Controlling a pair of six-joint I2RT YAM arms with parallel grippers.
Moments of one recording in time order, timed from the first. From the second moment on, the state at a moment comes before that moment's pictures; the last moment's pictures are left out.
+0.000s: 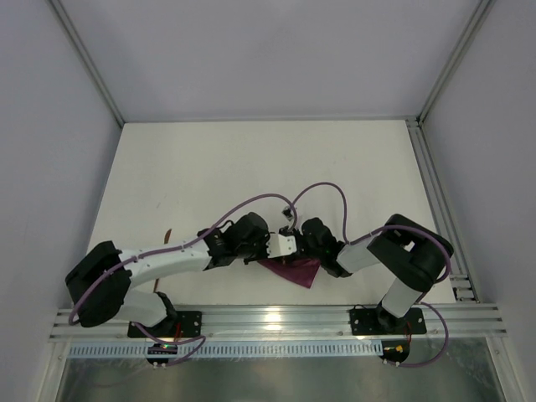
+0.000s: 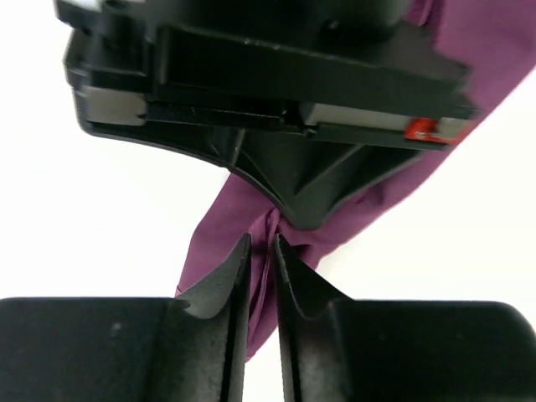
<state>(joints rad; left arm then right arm) -0.98 1.38 0.74 -0.21 0.00 0.55 0.83 1.67 0.42 0.83 -0.33 0.64</state>
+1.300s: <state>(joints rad) -0.70 1.47 0.80 -0.44 0.43 0.98 0.82 1.68 0.45 0.80 -0.37 0.60</state>
